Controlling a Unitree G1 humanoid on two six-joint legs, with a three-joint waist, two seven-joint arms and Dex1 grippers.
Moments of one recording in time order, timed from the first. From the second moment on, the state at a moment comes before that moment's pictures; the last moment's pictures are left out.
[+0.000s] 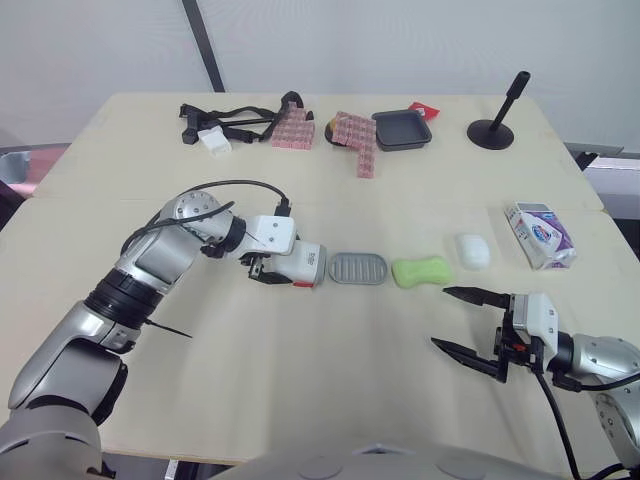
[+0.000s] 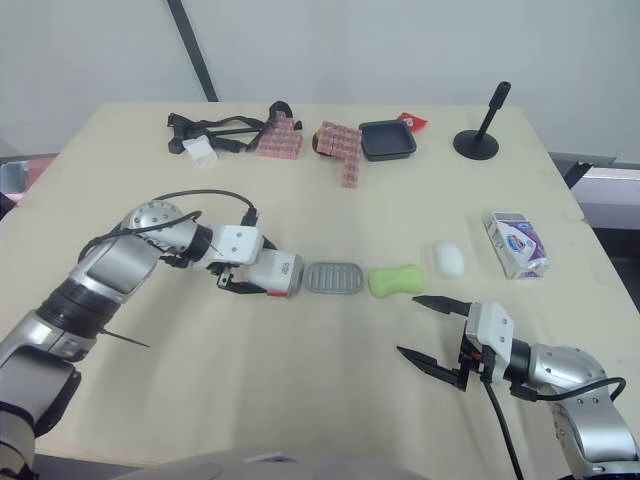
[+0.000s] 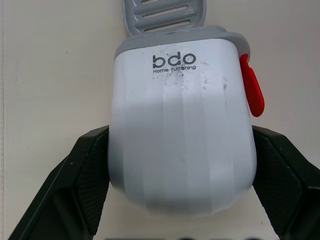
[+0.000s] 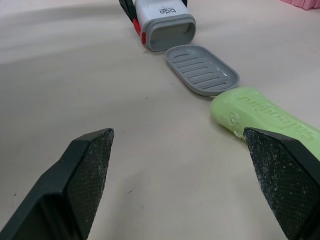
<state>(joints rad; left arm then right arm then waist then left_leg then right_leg) -0.65 0.69 -0.44 0.06 0.04 0.15 -1.30 0.30 -0.63 -0.13 -0.20 0.46 -0.11 1.13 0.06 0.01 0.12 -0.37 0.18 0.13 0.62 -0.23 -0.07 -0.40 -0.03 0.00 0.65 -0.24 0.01</state>
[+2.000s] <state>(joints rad) 0.02 0.68 -0.02 -0.10 -0.39 -0.09 -1.35 0.29 -0.65 -0.16 -0.18 0.46 -0.10 1.16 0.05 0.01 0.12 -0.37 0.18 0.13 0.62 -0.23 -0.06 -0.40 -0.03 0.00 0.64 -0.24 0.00</state>
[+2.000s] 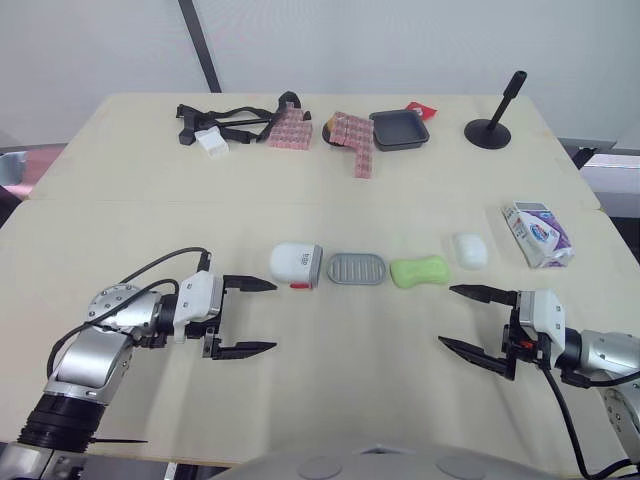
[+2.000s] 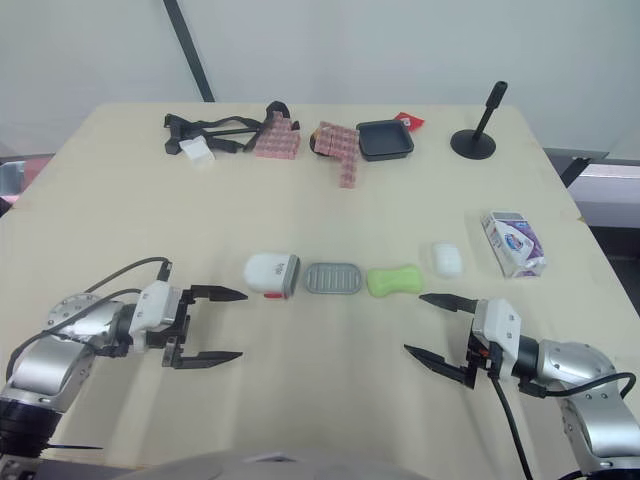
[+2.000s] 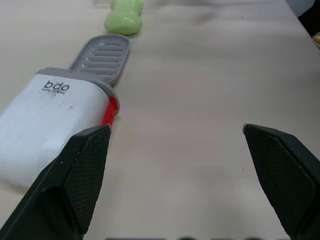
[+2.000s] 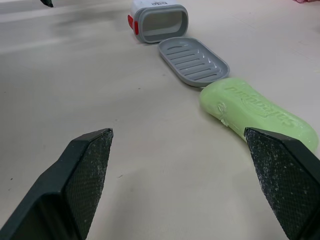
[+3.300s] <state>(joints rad) 0.32 0.58 0.02 -0.08 -0.38 -0.40 -1.21 0.00 -0.91 -0.08 -0.37 0.51 0.39 1.08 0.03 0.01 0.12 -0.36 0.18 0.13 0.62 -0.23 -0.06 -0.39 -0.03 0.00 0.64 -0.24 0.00</state>
